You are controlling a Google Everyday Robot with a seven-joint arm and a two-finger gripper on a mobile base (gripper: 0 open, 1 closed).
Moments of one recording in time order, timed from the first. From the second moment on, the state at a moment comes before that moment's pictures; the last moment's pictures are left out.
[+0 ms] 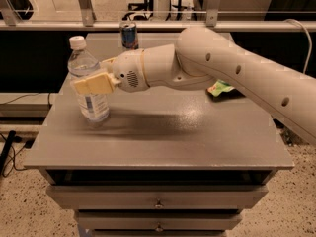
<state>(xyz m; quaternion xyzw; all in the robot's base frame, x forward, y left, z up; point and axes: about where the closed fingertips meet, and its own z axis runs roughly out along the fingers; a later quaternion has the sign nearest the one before) 0.539 0.147 0.929 -0.47 0.63 0.45 0.43</state>
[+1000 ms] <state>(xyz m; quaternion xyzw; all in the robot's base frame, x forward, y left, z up) 0.602 0.072 0.961 -0.61 0.62 0.25 0.42</state>
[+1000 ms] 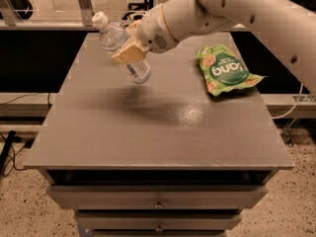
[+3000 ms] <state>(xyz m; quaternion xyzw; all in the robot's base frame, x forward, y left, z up) 0.556 0.021 0.848 -0.80 0.55 0.07 0.23</state>
